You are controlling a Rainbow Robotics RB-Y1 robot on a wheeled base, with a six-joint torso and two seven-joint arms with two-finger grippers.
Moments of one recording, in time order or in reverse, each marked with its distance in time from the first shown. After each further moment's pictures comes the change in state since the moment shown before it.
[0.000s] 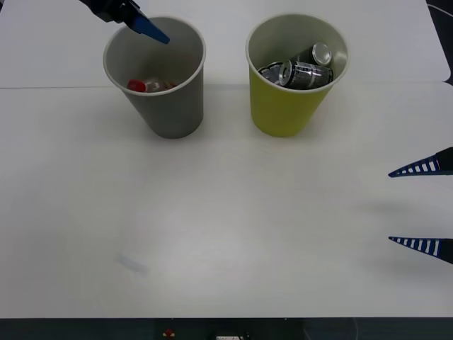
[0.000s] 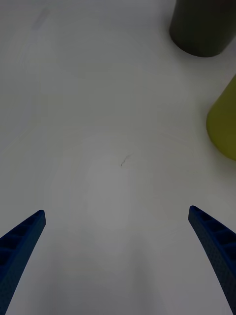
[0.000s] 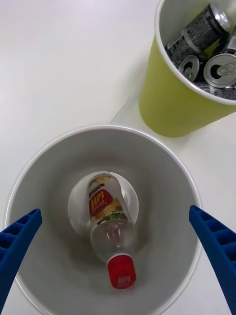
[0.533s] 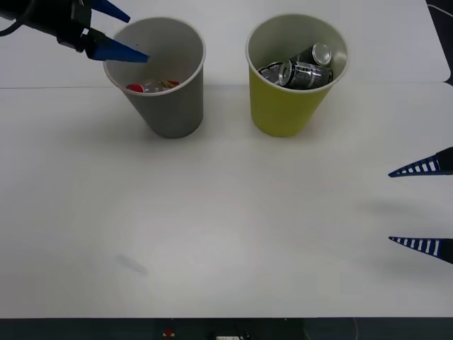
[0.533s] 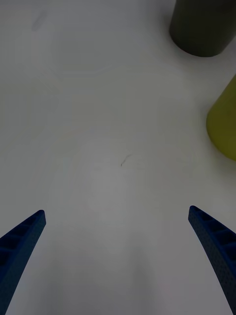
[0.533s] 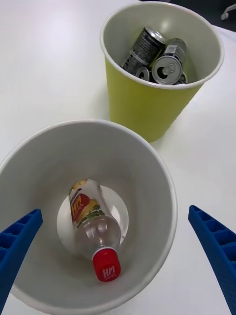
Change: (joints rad) right arm 0.000 0.000 0.000 0.000 0.000 0.000 0.000; left arm 0.297 0.162 0.114 -0.221 0.282 0.109 -0.289
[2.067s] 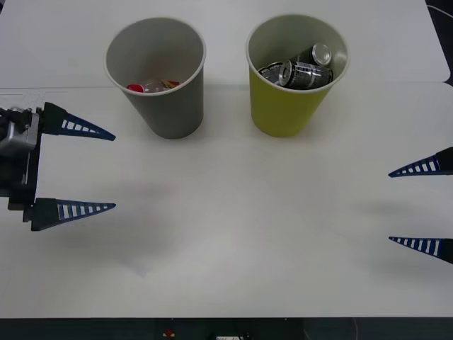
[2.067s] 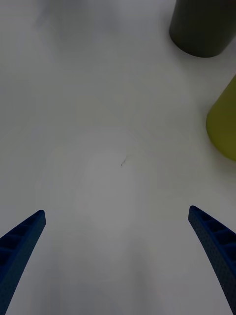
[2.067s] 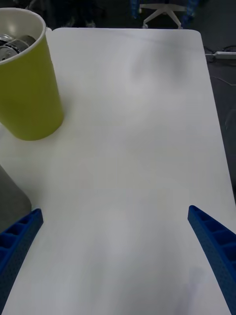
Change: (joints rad) right arm 0.000 0.000 0.000 0.000 0.000 0.000 0.000; left arm 1.053 0.416 0.344 -0.773 0.481 0.368 -0.528
